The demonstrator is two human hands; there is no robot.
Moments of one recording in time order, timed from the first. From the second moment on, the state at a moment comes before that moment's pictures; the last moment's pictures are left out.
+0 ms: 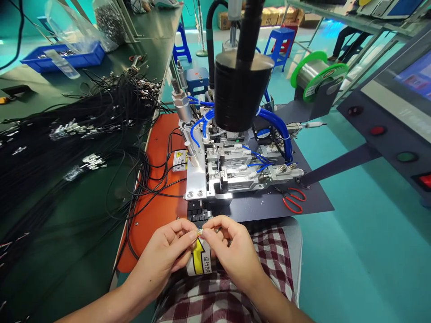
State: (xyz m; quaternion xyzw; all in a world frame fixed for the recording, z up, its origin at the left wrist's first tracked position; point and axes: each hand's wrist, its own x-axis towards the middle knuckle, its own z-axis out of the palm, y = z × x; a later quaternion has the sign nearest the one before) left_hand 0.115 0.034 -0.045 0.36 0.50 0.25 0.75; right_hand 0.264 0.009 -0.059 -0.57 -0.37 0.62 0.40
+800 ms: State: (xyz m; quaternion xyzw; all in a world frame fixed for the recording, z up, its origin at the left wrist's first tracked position) left_hand 0.111 0.036 -0.047 0.39 0.48 0.24 0.75; right_hand 0.269 0.007 -0.059 -0.57 -0.47 0.55 0.40
